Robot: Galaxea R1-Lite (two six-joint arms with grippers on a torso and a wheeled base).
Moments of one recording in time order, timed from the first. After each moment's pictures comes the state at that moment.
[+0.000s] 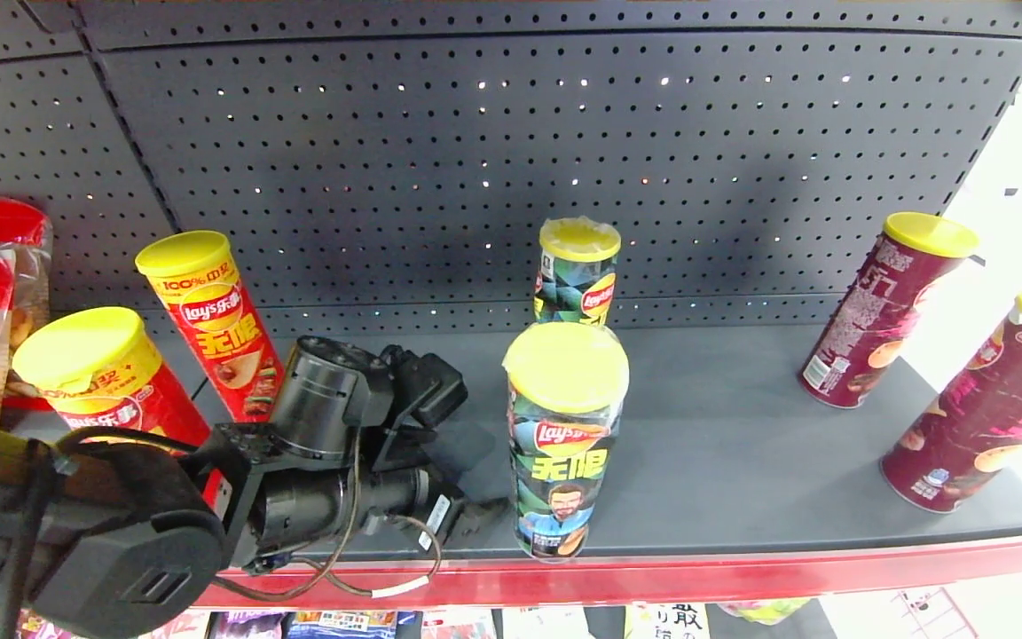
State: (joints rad) left arm -0.66 1.77 -0.71 -0.44 -0.06 0.11; right arm 0.44 0.53 -0.40 -0.18 -0.21 -0.05
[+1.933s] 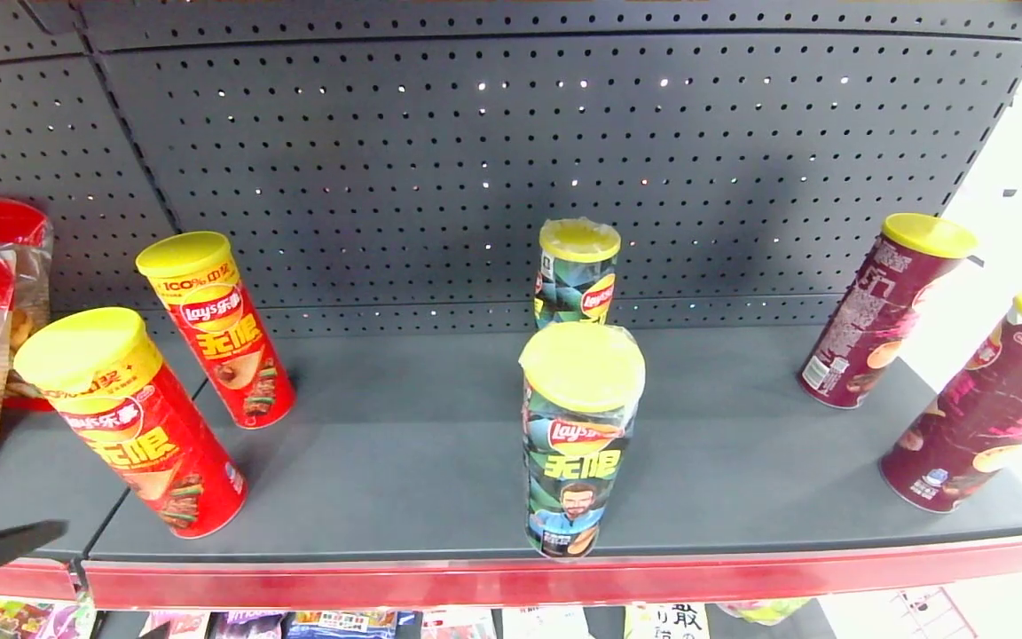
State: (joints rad) left arm -0.56 0.73 -0.52 0.30 0.19 0.06; right arm 0.31 0.25 -0.32 0.27 -0.23 -0.05
